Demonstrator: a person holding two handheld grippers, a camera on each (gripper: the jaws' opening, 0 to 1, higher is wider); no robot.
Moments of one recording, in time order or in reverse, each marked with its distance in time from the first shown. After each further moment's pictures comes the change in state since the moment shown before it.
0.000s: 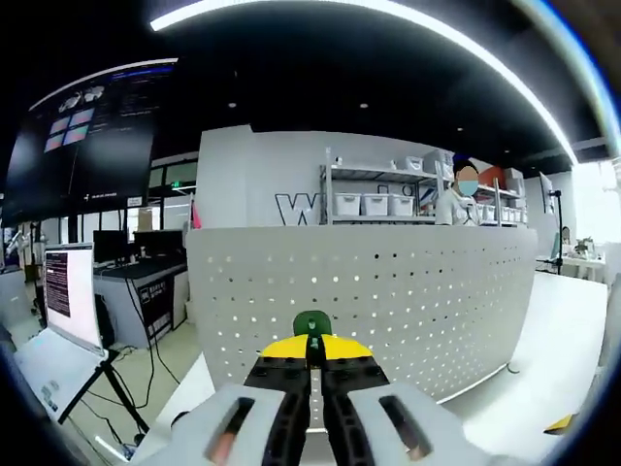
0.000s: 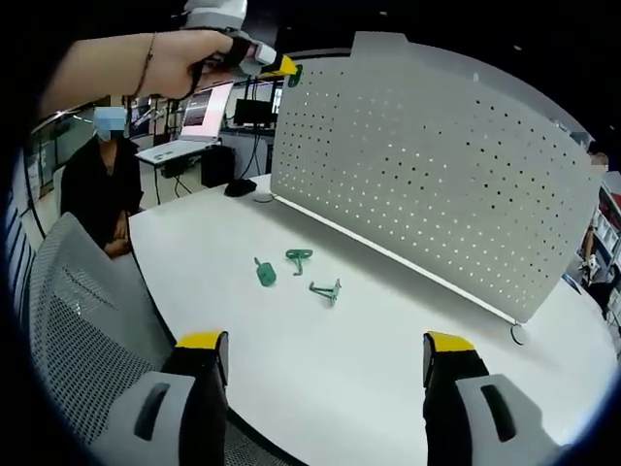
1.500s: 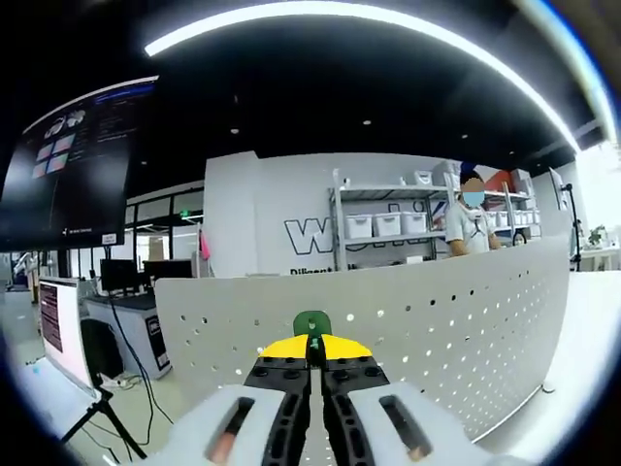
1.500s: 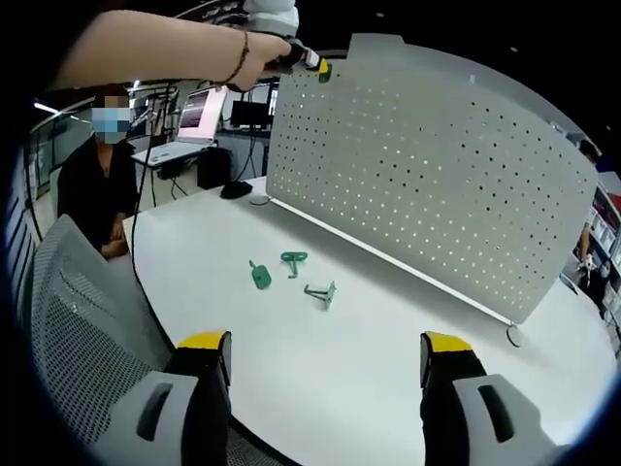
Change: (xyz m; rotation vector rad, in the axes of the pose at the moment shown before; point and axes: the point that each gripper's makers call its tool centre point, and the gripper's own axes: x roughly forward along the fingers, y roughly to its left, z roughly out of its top) left arm 0.080 -0.009 0.039 0.073 -0.119 0.048; right arm -0.002 -0.004 0.003 0.002 -0.010 -0.017
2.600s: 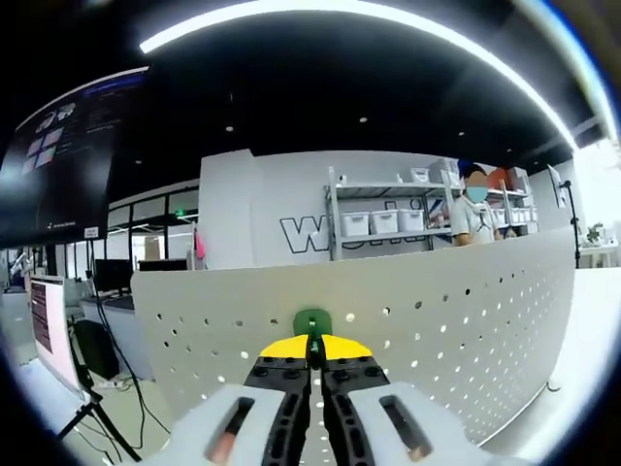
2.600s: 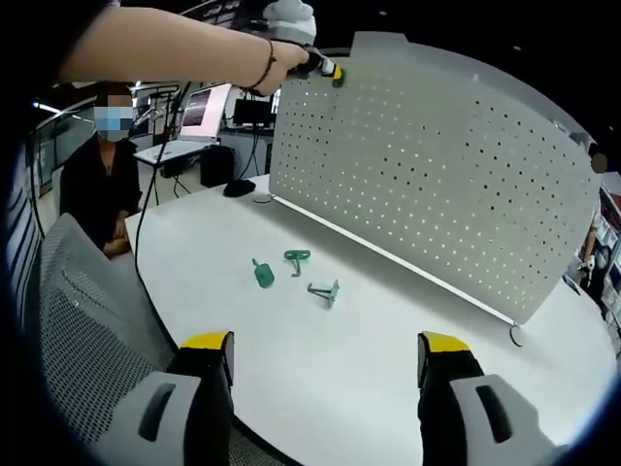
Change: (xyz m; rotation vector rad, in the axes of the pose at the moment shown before) left arm 0.022 -0.002 -0.013 0.003 0.010 -0.013; right arm 0.002 0.002 -0.001 -0.005 0.012 0.011
